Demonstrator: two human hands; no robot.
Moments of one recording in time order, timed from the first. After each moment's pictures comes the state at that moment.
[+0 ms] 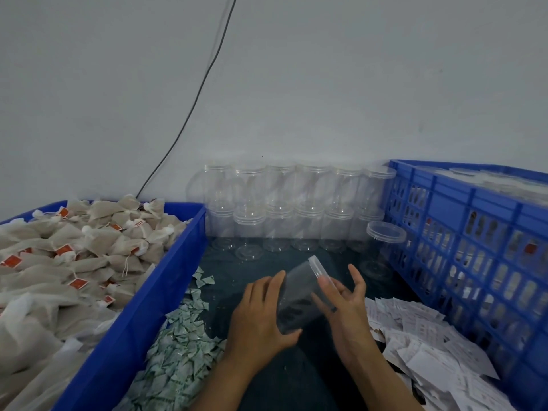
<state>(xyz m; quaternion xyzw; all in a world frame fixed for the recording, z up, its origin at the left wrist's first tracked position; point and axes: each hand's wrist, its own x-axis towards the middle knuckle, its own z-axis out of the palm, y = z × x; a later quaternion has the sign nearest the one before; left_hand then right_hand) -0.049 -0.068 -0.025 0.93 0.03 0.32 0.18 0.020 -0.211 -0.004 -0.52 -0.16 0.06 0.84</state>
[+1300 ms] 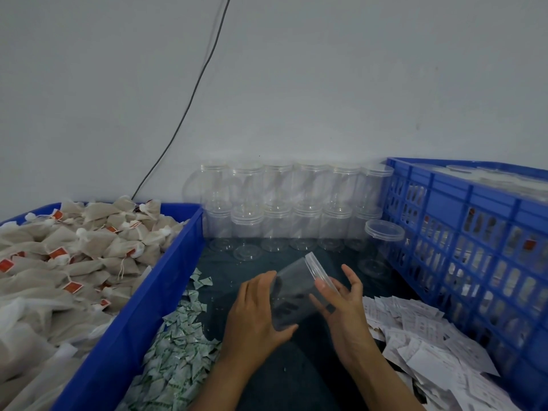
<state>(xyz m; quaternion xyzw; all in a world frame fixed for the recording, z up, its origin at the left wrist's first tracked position) -0.049 -0.065 -0.024 0.91 0.01 0.38 0.18 0.021 -0.211 -0.006 -0.51 -0.16 0.06 0.84</state>
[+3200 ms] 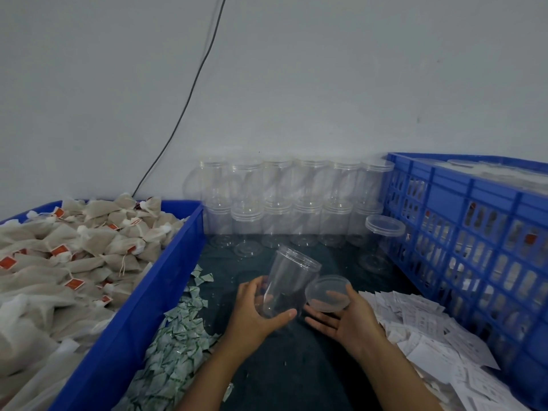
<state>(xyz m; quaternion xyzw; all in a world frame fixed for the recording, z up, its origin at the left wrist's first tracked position) -0.042 -0.054 -0.034 0.78 0.05 0.24 0.57 0.029 -0.226 -0.007 -0.47 0.09 0.25 0.84</state>
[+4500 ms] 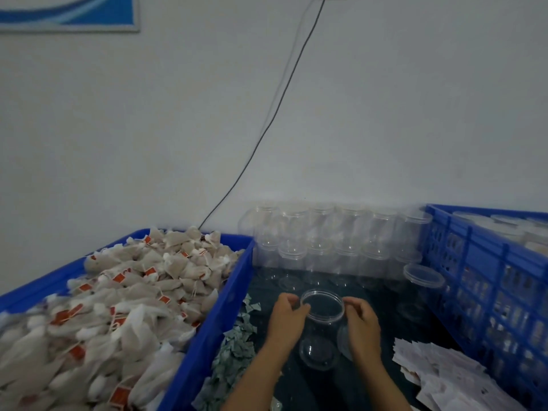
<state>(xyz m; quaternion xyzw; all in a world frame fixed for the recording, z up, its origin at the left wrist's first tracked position) -0.058 -0.061 0.045 0.74 0.23 0.23 0.59 -0.006 -0.179 0.043 -0.71 -0.10 -0.06 0.69</state>
